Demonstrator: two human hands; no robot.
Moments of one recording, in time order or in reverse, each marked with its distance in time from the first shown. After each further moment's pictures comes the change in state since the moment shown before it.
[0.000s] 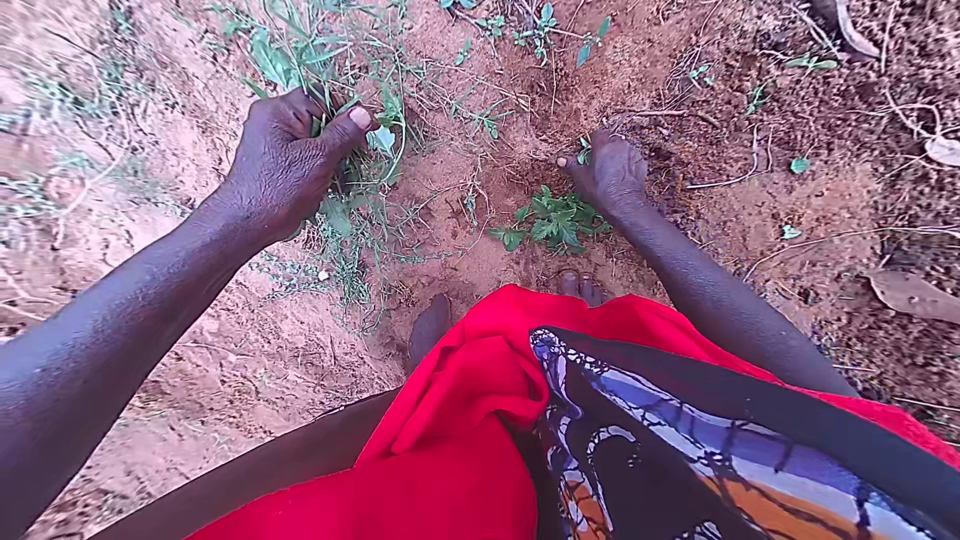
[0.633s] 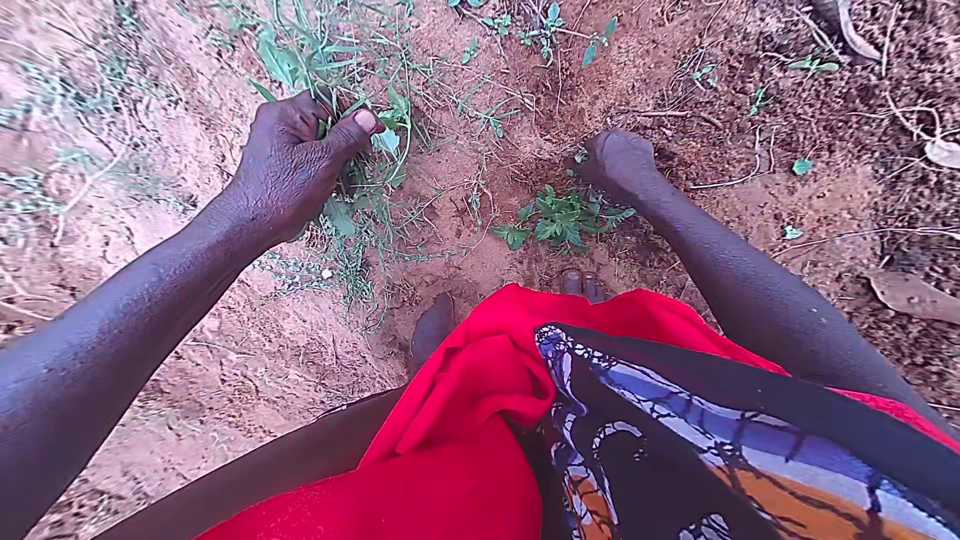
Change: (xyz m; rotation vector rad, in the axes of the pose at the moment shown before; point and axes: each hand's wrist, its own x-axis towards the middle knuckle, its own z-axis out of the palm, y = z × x) left_hand -0.002 -0.006 -0.003 0.016 -0.017 0.021; right_hand 0.017 -0.007 -0.019 -0.268 -0.218 -0.058
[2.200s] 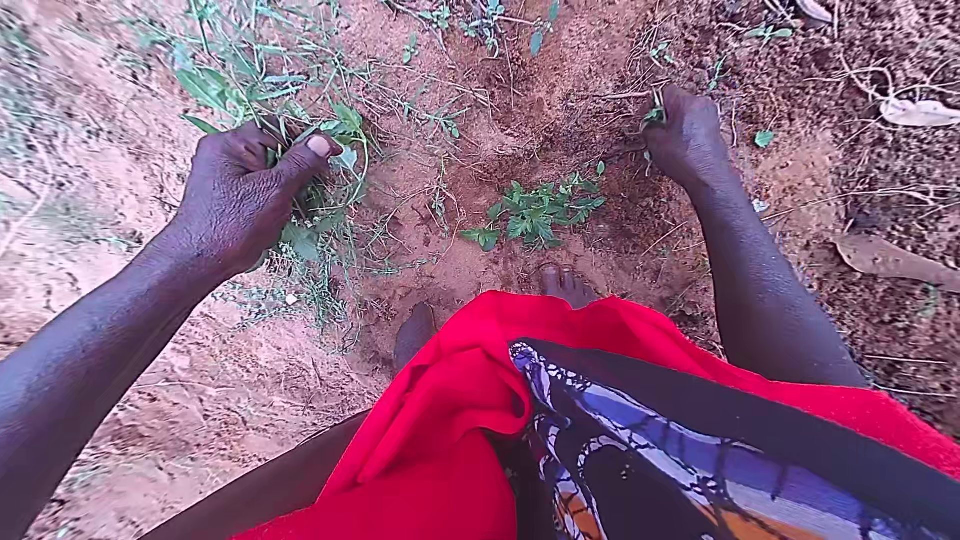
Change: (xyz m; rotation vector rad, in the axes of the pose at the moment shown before) left_hand 0.005 -0.008 0.010 -0.035 -0.043 -0.016; right_hand -0.077 0.071 -0.015 0.263 0.509 -0.175
